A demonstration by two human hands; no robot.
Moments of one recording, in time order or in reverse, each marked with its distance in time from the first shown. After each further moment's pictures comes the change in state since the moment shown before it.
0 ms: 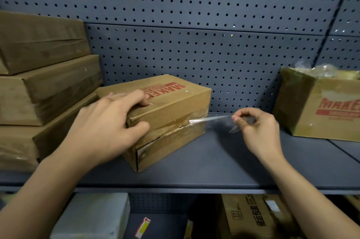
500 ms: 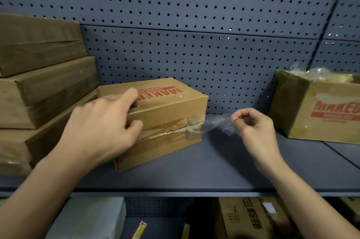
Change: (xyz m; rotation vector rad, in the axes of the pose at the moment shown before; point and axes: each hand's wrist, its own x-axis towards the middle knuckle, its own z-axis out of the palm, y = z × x) left_hand 0.004 0.008 -0.003 0.198 0.002 -0.044; right_hand -0.003 -0.006 -0.002 0.250 -0.024 0.129
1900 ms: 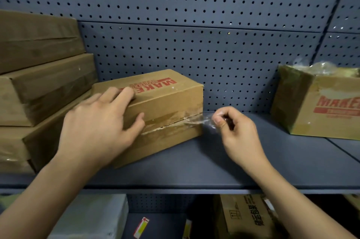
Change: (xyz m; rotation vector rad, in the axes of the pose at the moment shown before) left_hand -0.003 -0.008 0.026 0.089 0.235 0.063; right_hand -0.023 -0.018 0.020 -0.113 -0.197 -0.356
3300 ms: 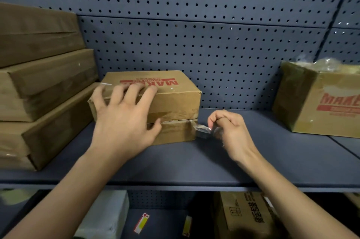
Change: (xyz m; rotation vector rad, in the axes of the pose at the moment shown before) left_hand 0.009 0.021 0.032 0.078 -0.045 0.030; right_hand 0.007 0.004 0.015 0.187 -0.121 0.256
